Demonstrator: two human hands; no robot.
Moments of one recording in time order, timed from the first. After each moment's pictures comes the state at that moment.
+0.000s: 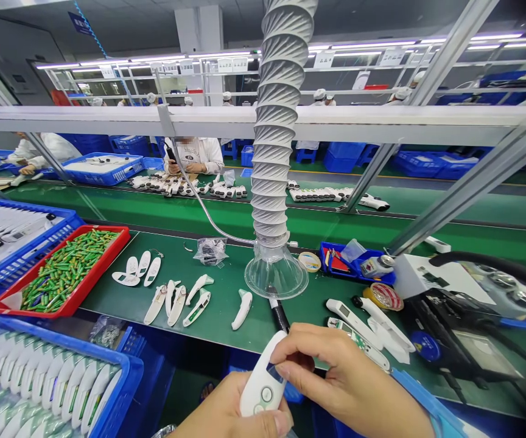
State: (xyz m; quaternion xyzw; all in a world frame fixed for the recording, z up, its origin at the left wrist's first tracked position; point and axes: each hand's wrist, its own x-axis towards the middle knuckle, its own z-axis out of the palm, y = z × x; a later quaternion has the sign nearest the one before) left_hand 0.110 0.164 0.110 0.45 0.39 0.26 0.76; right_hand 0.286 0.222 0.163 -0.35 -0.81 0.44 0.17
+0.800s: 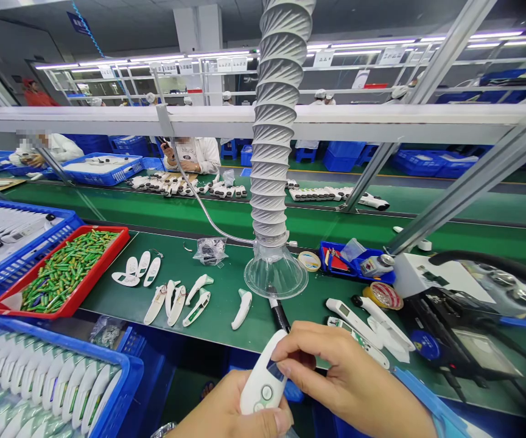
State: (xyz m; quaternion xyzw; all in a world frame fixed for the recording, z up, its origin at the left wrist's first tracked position) left_hand 0.111 0.164 0.106 0.46 0.40 0.25 0.75; right_hand 0.290 0.223 0.163 -0.35 -0.81 0.44 0.18
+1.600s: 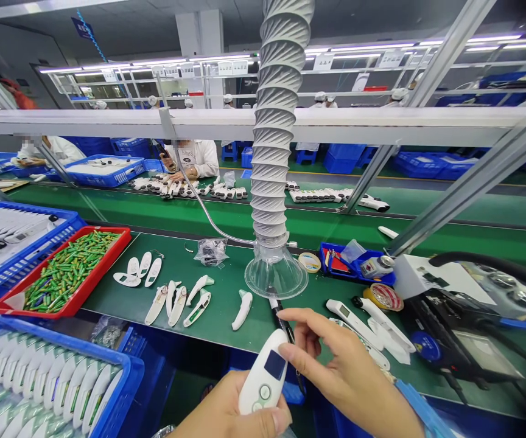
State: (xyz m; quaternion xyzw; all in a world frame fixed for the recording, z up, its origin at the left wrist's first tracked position) left_hand 0.109 0.159 0.105 0.44 0.43 0.24 0.75; right_hand 0.292 0.215 0.139 -0.45 -0.78 0.38 0.24
